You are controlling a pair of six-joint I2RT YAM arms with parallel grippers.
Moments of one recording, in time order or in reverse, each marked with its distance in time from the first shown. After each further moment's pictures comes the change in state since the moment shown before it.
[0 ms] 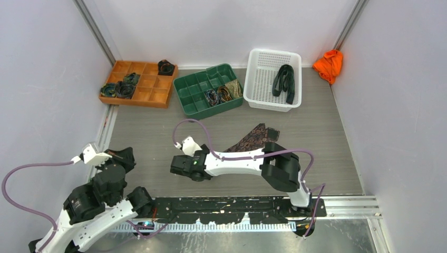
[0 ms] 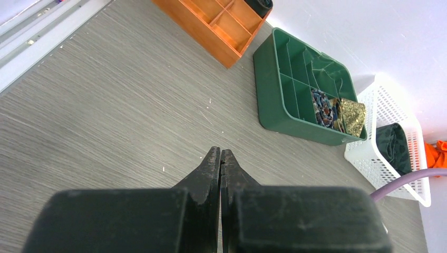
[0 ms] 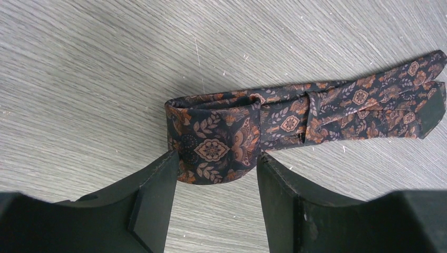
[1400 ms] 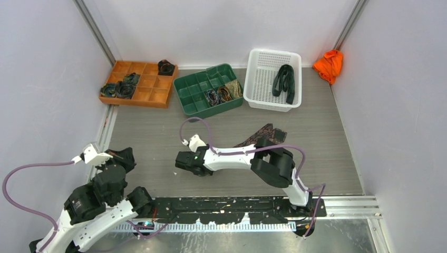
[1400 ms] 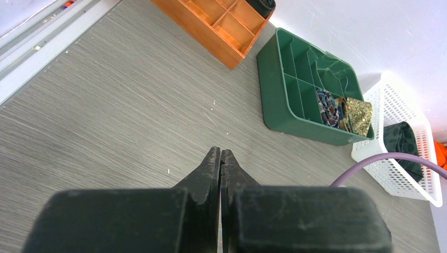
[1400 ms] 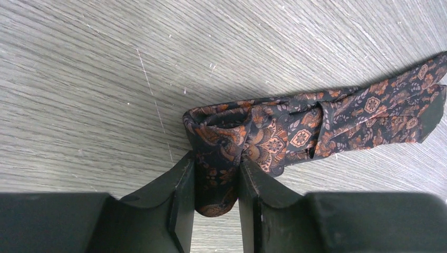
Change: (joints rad) left arm 0.000 -0.019 -0.011 0.002 -0.007 0.034; right arm -0.081 0.088 -0.031 0.008 0.029 0.001
